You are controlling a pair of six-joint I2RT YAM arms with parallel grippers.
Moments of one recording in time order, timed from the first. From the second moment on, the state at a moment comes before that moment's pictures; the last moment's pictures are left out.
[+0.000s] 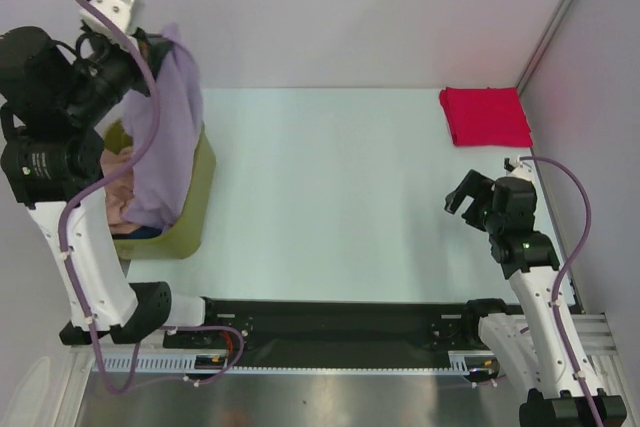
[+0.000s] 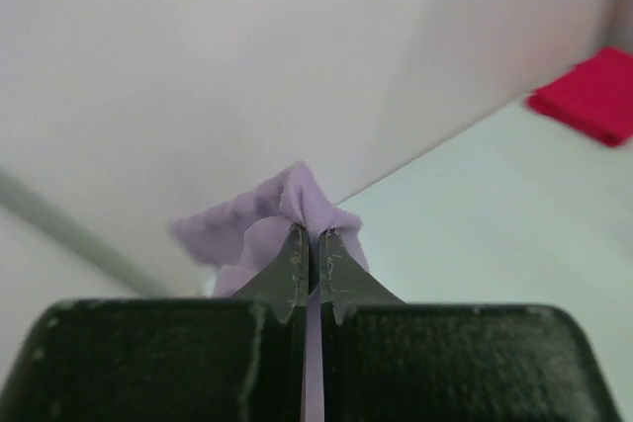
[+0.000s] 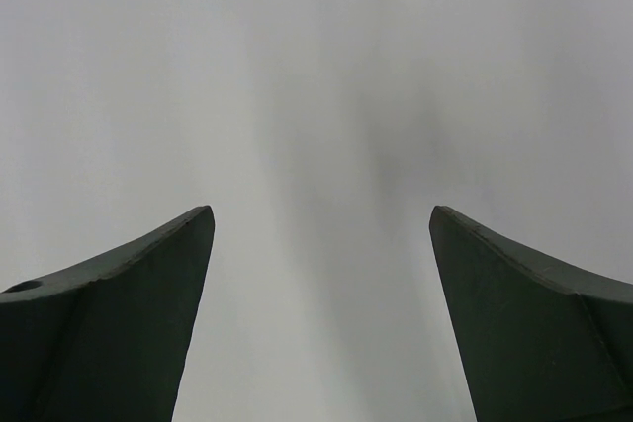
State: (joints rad) left arm 0.08 1.38 2.35 -0.95 0.45 0.31; right arm 0.06 0.71 0.70 -0.58 0.08 0.49
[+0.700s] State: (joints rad) left arm -0.82 1.59 2.50 -1.12 0.45 0.39; right arm 0.07 0.77 0.82 -0.47 -0.17 0.55
